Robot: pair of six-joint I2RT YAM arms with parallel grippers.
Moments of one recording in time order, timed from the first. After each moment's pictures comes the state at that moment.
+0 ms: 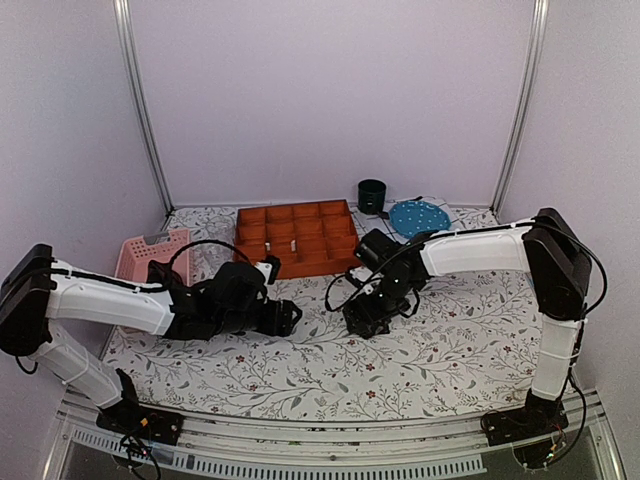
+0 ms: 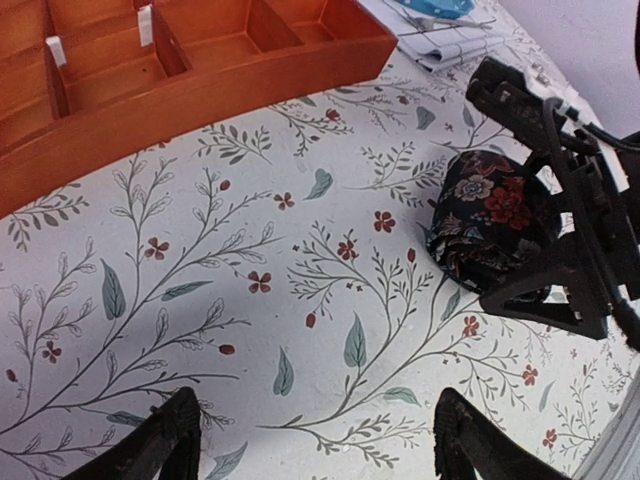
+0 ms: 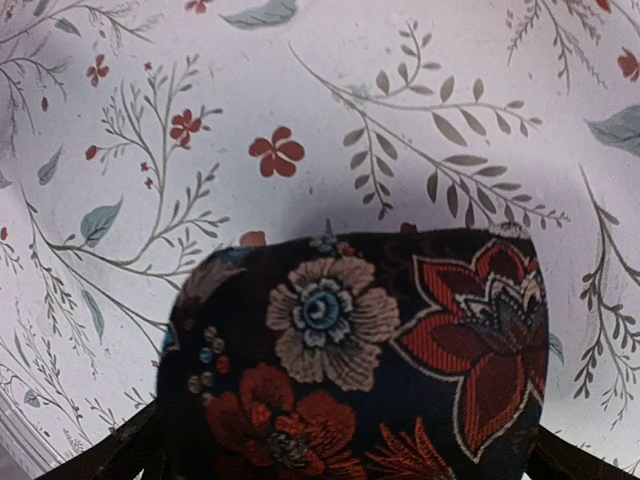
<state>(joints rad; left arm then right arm) -0.97 1.46 0.70 0.05 -0.24 -0.57 0.83 1.94 1.33 -0.63 -0.11 0.28</state>
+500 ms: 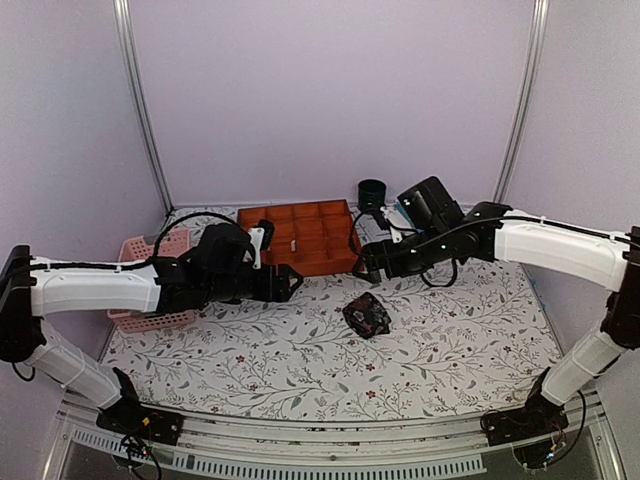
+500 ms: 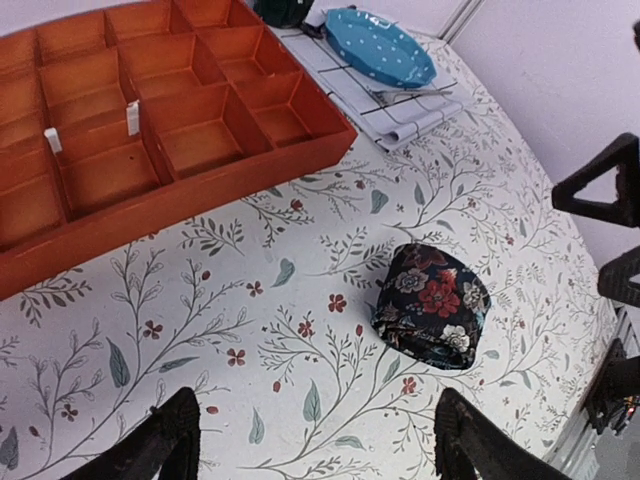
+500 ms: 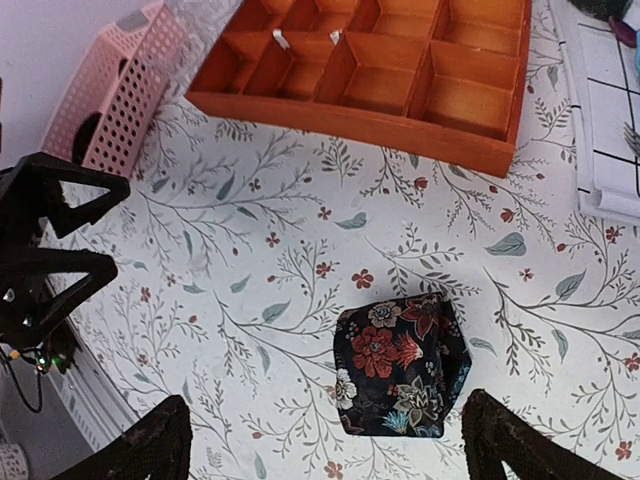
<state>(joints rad) -0.88 1.41 0.82 -0.01 -0.14 -0.54 0.81 1.60 1.32 -0.57 -0.11 0.41</state>
